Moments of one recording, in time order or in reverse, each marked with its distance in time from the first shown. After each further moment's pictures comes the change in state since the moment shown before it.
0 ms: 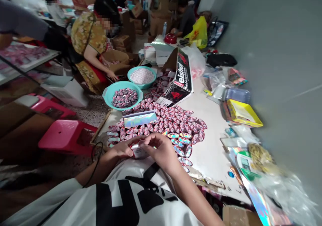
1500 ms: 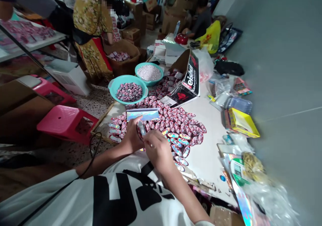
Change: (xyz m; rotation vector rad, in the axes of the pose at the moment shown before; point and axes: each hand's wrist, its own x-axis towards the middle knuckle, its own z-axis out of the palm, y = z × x) left_hand 0.002 0.001 0.033 1.228 0.921 0.577; right_hand -0.002 -0.014 0.023 -0.702 0.084 -0.622
